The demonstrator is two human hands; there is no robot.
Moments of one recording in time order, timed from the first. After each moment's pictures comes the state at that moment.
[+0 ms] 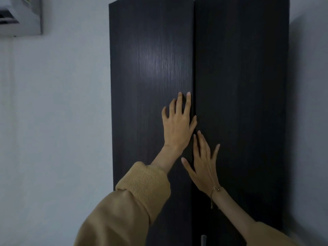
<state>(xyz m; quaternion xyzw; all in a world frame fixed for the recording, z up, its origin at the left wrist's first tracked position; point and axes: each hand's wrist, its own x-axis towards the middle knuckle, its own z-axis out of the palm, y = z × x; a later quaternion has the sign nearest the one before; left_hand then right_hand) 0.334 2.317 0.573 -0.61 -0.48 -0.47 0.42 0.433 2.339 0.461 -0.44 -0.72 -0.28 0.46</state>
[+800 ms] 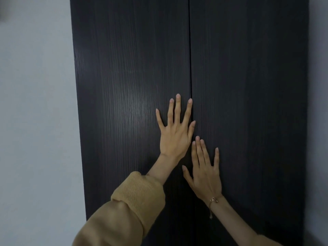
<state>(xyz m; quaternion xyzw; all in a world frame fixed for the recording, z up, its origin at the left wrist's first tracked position) 0.338 2.446 0.551 -0.60 -0.44 -0.48 0.47 0.446 2.443 0.445 -0.46 -0.63 -0.45 0.44</state>
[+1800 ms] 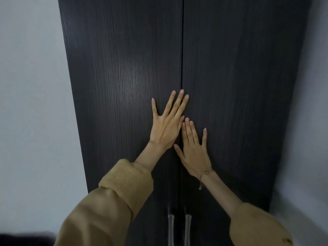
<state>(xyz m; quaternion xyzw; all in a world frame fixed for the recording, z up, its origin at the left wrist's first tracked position) 0.337 2.422 0.491 -0.66 -0.46 -0.35 0.48 0.462 2.428 0.409 -0.48 -0.68 -0.42 0.36</state>
